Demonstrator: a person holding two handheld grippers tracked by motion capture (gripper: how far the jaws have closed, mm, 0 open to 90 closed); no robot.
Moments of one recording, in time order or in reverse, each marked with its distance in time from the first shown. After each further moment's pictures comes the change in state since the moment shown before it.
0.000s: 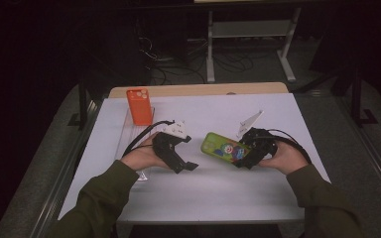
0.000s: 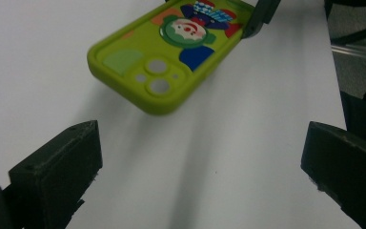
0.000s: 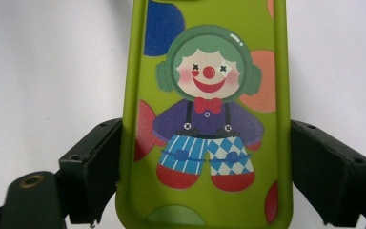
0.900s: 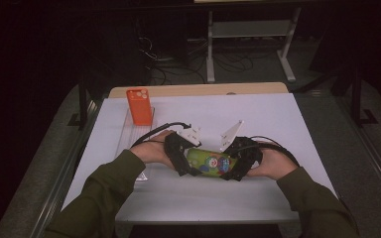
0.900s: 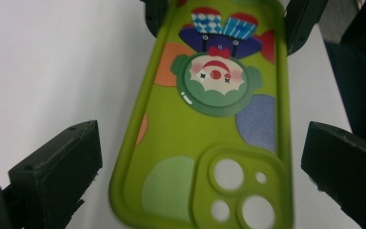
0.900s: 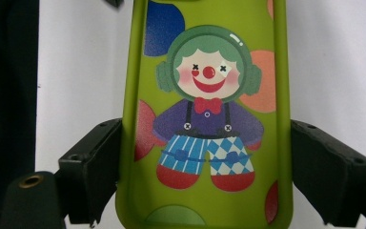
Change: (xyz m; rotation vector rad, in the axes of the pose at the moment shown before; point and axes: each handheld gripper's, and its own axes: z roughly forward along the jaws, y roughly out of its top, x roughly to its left) left arm 0.001 0.011 0.034 0.162 -0.134 0.185; right arm 0.037 0.031 0.014 0.013 0.108 -0.205
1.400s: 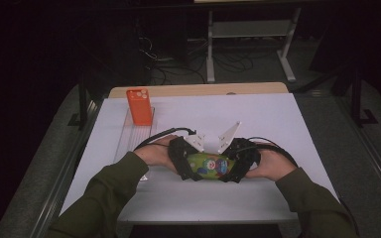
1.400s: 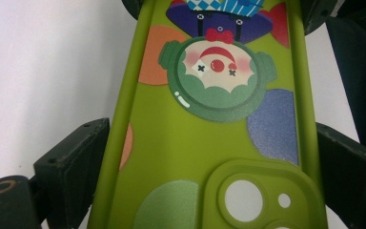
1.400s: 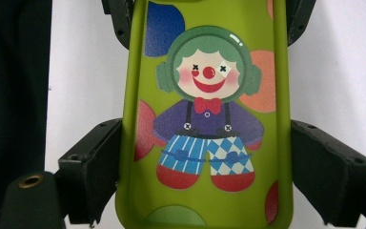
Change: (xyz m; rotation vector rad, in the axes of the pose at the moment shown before) left arm -0.001 -0.001 0.012 0.058 -0.044 -0.007; right arm 0.004 0.003 0.002 -0.003 0.021 -0.010
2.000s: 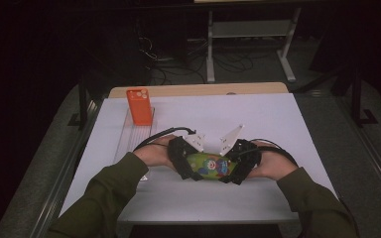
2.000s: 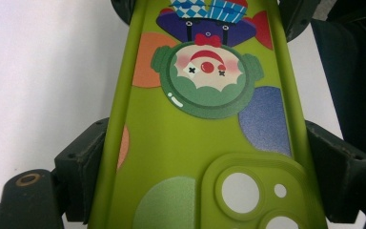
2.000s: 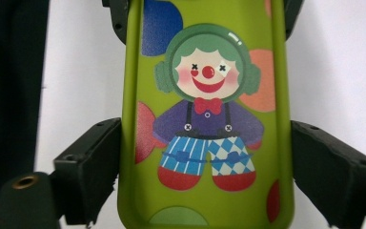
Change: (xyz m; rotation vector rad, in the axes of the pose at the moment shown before) left arm -0.003 0.002 -0.006 0.000 -0.005 0.005; right arm 0.006 -0.006 -0.001 -0.049 -0.055 -0.048
